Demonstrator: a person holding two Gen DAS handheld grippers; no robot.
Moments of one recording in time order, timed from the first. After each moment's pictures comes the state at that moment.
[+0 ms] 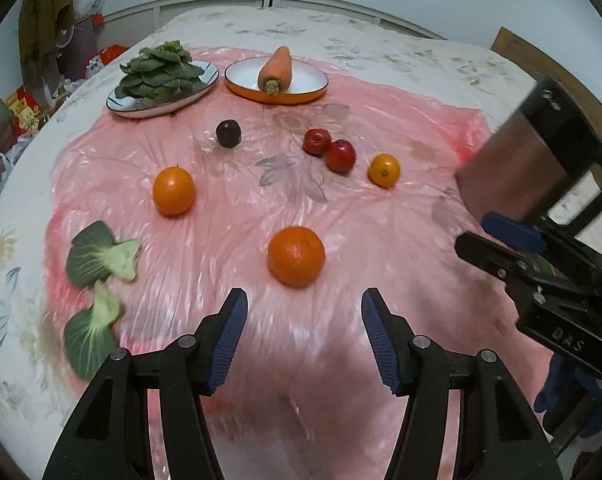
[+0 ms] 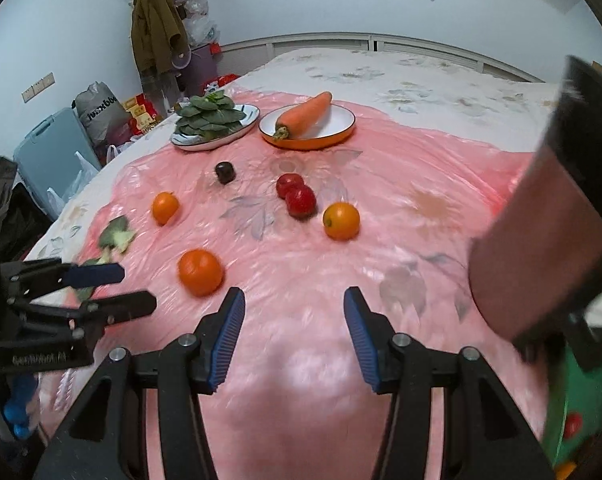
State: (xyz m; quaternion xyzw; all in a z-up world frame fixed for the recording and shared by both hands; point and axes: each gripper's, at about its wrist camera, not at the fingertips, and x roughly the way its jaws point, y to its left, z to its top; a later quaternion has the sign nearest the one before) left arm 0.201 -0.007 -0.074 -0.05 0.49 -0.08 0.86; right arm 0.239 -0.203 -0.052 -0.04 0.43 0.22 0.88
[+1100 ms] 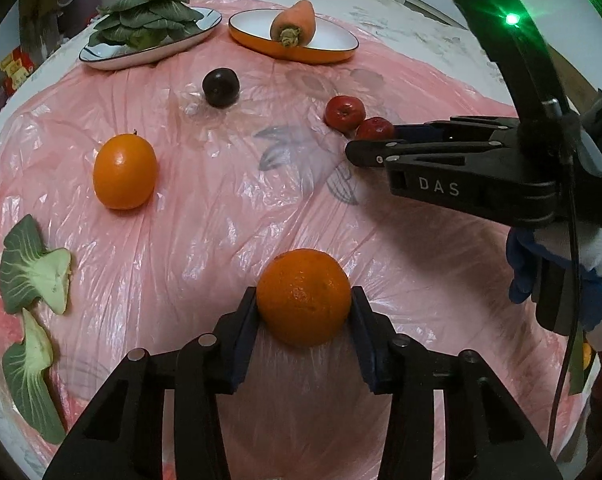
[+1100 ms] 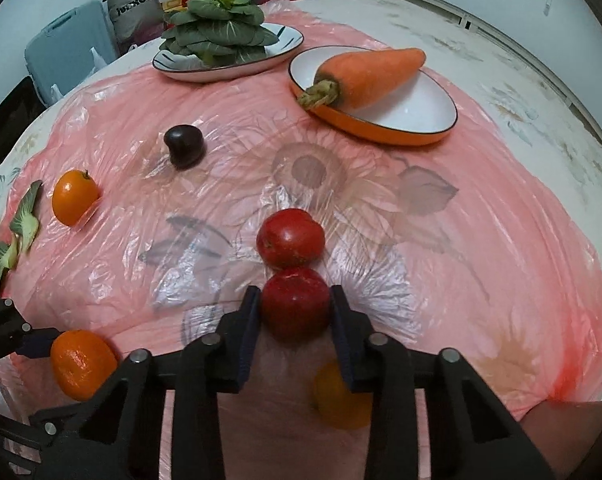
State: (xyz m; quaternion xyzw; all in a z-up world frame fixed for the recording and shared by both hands) left arm 0.251 -0.005 -0.129 -0.10 0.54 -0.07 0.83; right arm 0.392 -0.113 -0.125 -0.19 0.50 0.30 0.79
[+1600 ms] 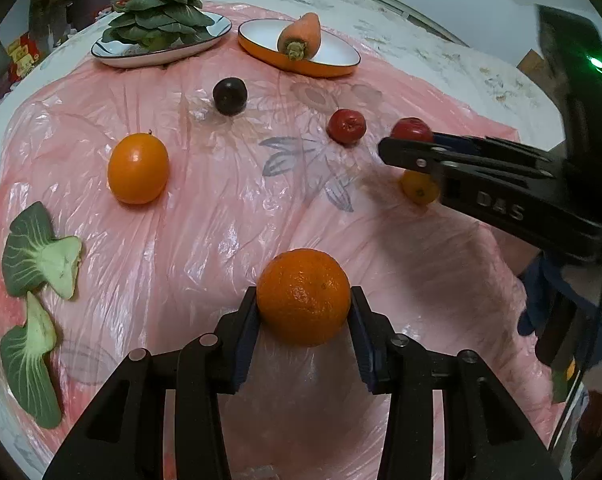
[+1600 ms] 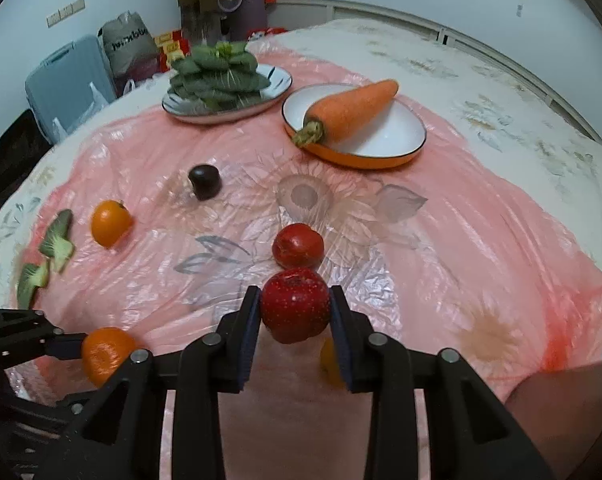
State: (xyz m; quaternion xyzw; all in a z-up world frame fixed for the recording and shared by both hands) left arm 0.237 0.002 -0.117 -0.13 0.52 -0.07 0.84; right arm 0.364 -0.133 -0.085 -0.15 0.46 0.29 0.83
